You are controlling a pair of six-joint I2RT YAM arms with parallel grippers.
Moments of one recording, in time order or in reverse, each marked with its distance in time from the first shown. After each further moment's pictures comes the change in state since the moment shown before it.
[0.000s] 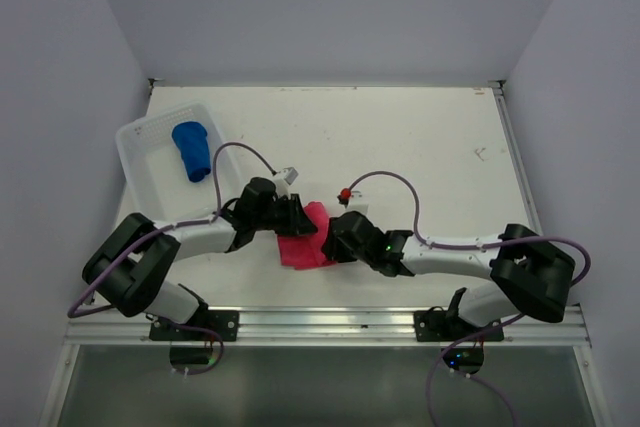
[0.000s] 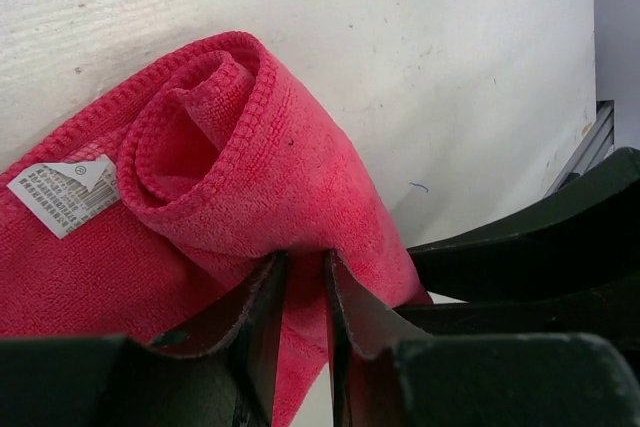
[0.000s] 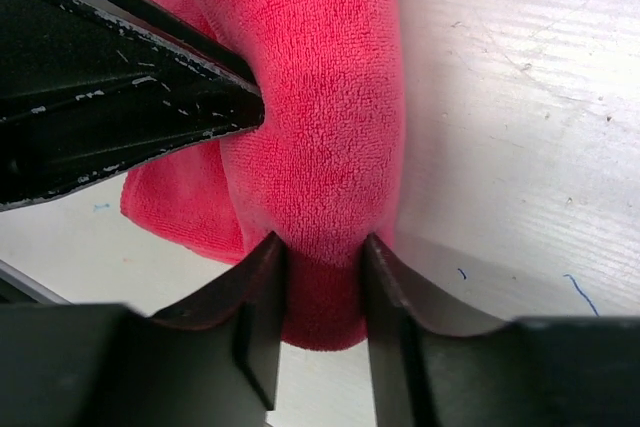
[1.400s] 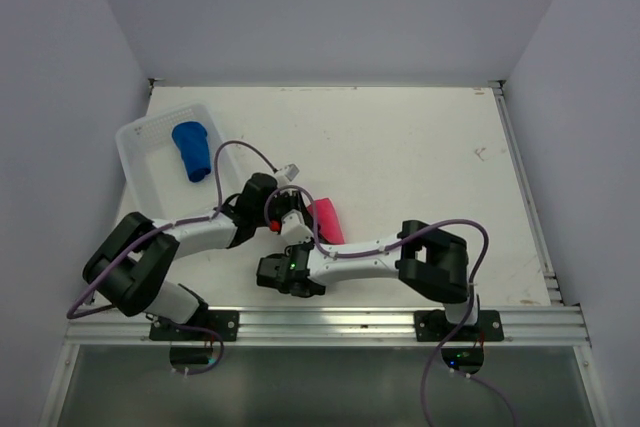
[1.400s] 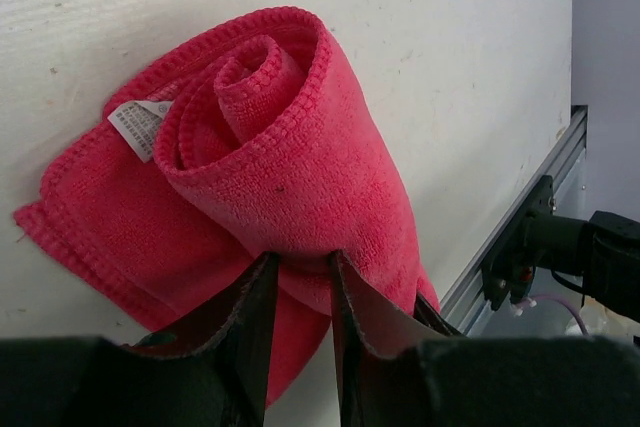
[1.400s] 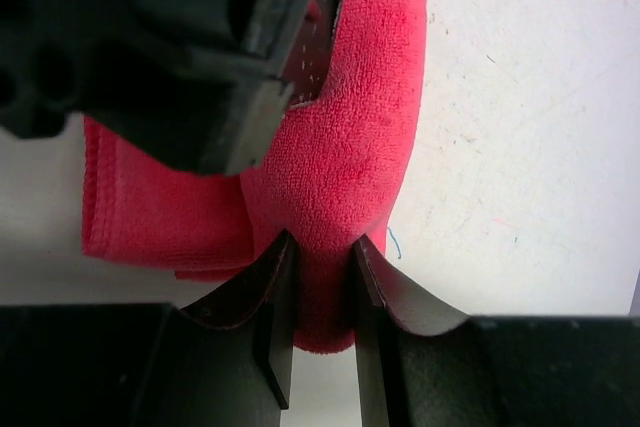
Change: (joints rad) left arm 0.013 -0.009 0.050 -0.066 0.030 -0.047; right arm 0.323 0.547 0.703 -0.941 0.673 -0.049
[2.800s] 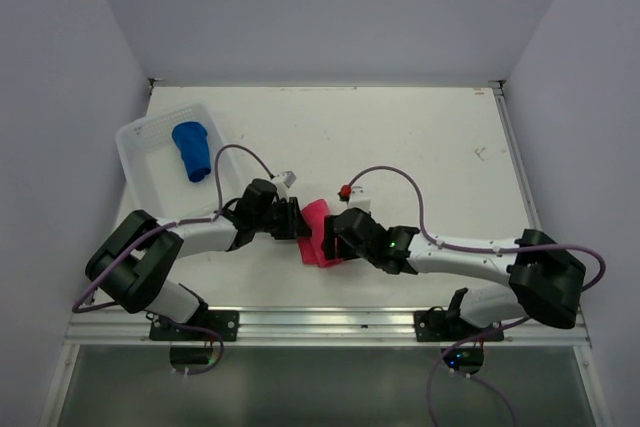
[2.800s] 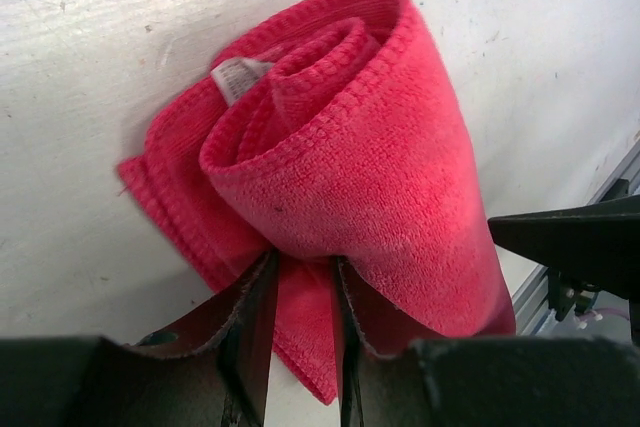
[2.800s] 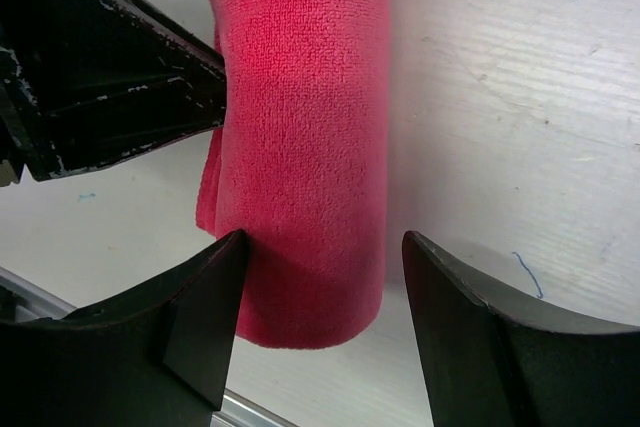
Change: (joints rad) left arm -0.007 0.031 -0.045 -0.004 -0.071 0.059; right arm -0.313 -0.621 -0.638 0.763 -0.604 -0.027
